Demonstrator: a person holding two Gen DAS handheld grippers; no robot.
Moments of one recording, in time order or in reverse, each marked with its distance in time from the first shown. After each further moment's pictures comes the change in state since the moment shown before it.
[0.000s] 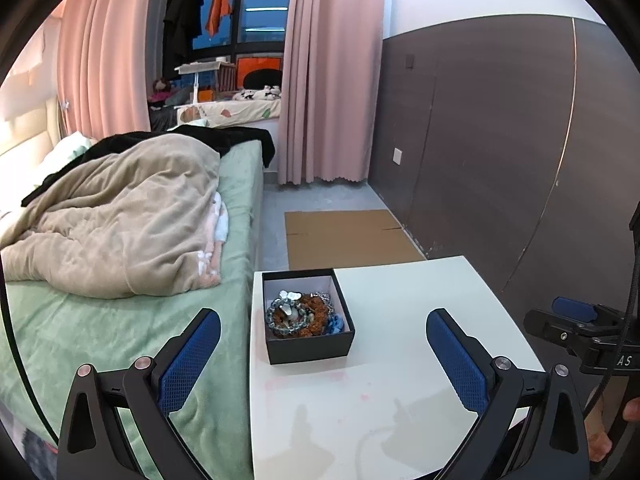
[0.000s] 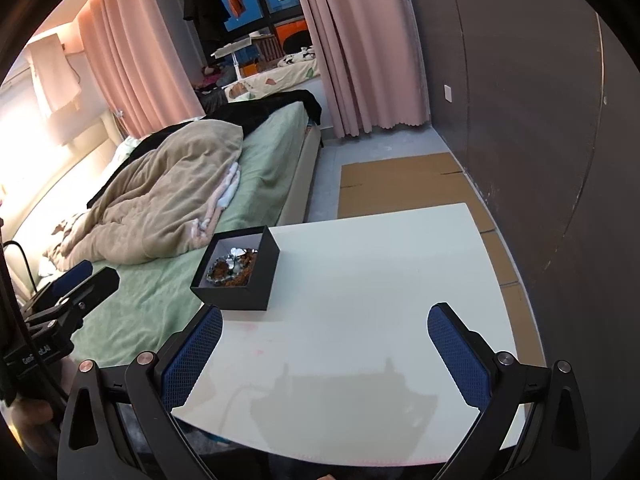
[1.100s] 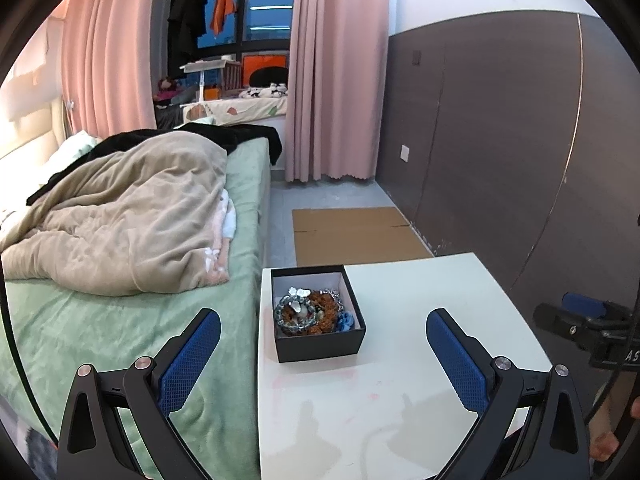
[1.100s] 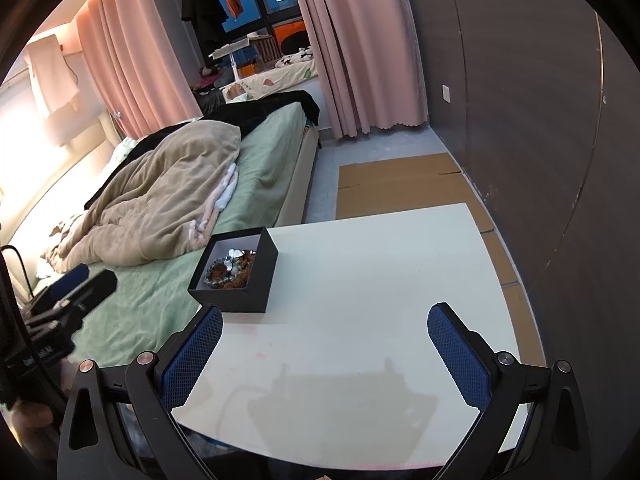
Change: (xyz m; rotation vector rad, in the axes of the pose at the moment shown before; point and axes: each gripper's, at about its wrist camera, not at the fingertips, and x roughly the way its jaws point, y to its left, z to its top) left arm 0.005 0.002 -0.003 0.004 0.012 0.026; right arm 0.001 0.000 -0.001 0.003 -0.010 -0.017
